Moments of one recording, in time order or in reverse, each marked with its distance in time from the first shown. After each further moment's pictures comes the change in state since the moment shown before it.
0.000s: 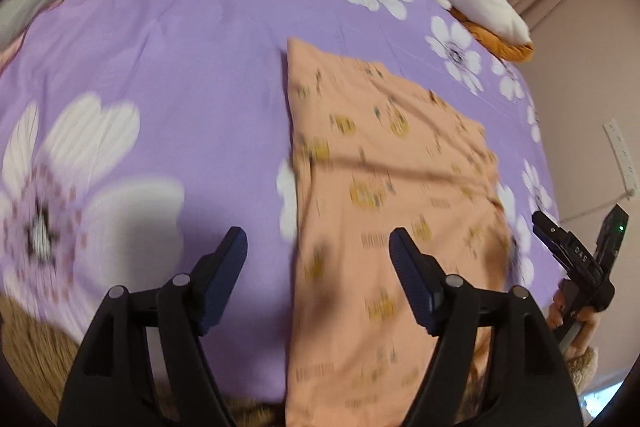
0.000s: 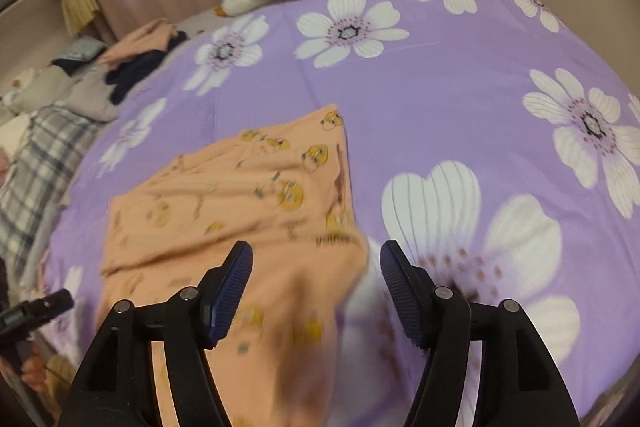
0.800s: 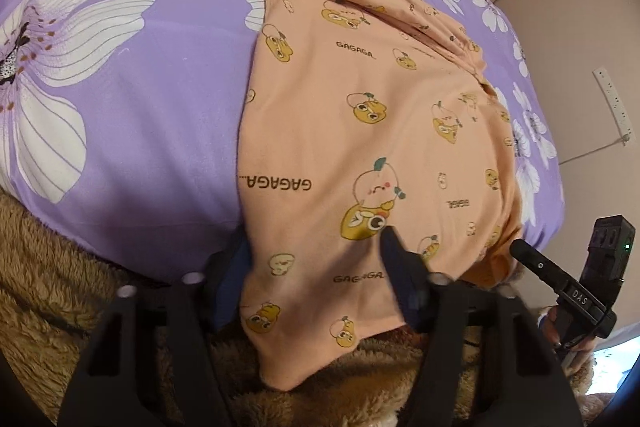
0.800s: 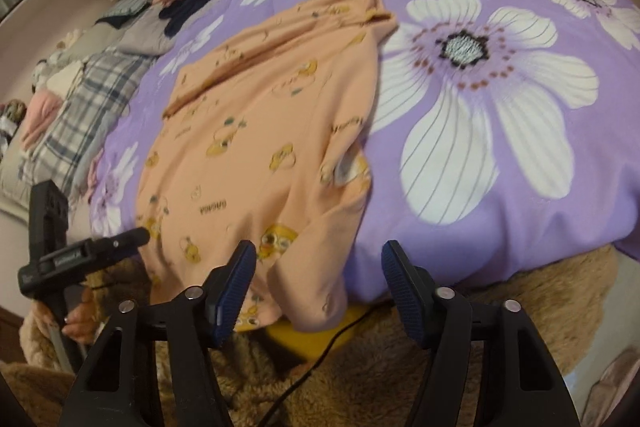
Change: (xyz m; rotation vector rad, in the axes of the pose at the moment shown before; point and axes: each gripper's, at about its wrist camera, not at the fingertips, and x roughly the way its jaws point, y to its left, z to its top) left arm 0.032 -0.017 -0.108 0.055 0.106 -0.008; right arm -0.027 0.009 -0.143 -0.005 0.190 0.183
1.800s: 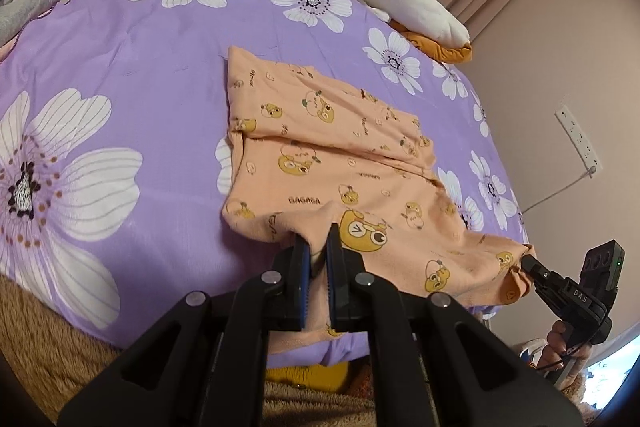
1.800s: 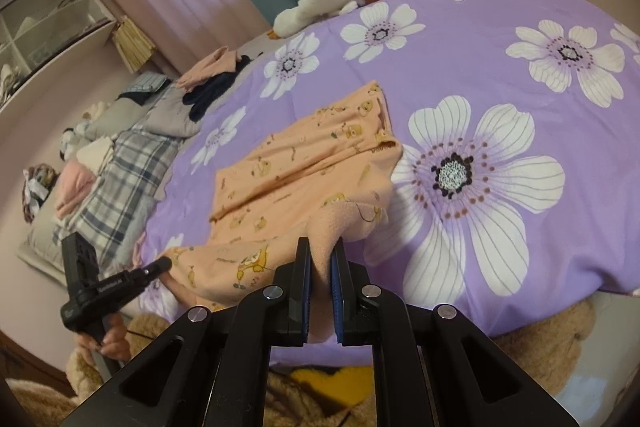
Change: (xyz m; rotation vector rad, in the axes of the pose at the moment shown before) left arm -0.059 -0.011 0.070 0.025 -0.225 -0.120; right arm -0.079 -0.005 0.048 0.086 -0.245 0.092
